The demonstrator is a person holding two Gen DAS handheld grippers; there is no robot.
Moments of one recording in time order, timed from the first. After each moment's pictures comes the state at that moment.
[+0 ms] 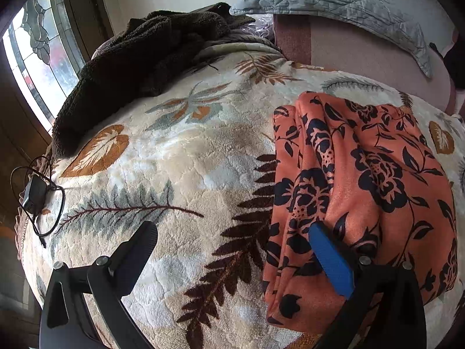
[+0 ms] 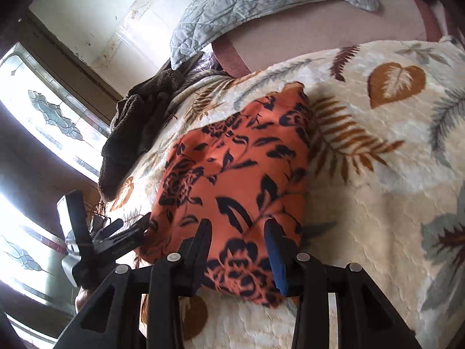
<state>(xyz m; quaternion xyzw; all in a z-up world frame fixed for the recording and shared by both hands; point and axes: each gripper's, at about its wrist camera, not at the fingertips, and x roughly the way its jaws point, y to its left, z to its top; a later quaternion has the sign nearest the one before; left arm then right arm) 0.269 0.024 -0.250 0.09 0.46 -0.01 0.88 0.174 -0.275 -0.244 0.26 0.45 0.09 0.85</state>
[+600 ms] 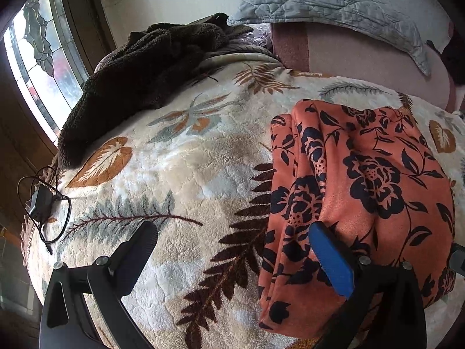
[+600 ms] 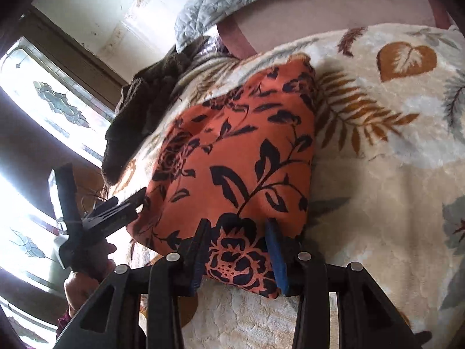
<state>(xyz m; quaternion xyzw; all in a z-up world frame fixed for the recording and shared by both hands) 0.262 0.020 -0.239 0.10 0.43 -0.01 0.90 0.176 -0.263 -0.276 0.25 0.46 0.12 0.84</state>
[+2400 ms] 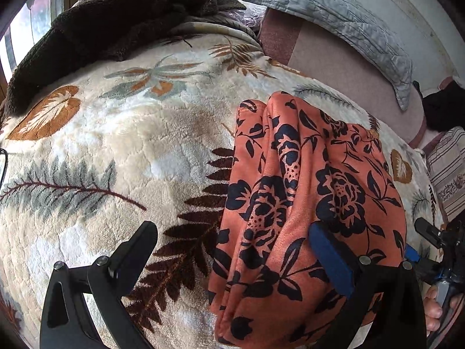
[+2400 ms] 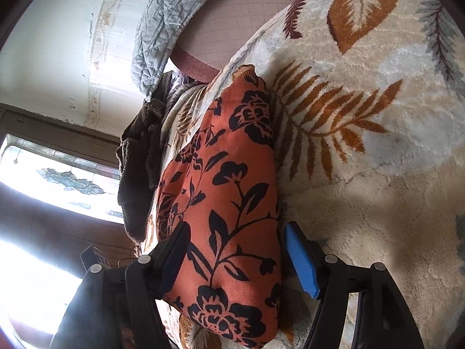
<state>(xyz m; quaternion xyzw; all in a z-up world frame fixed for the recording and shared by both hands) 0.284 0.037 -0.250 -0.06 0.50 -0.11 0.86 0.217 -0.334 -0.306 0.45 0.43 0.10 0.78</state>
